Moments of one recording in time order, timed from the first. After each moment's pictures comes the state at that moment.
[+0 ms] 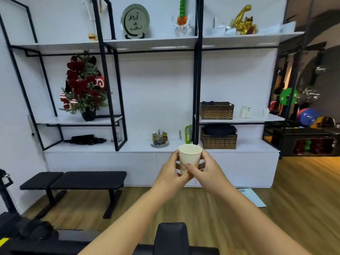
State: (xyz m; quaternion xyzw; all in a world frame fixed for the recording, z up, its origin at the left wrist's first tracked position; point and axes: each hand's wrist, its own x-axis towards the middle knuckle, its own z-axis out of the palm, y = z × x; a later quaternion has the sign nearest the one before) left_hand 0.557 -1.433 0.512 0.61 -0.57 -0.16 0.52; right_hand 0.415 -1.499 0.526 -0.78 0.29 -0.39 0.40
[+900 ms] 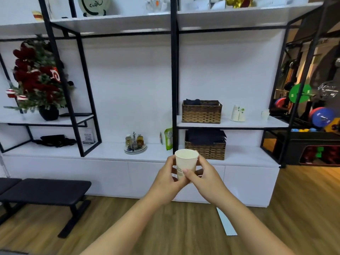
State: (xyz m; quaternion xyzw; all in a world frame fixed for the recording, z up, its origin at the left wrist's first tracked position) left_hand 0.439 -1.900 0.474 0.63 -0.54 -0.19 0.53; right_hand 0.297 -1.973 0.490 -0.78 0.28 -0.35 0.44
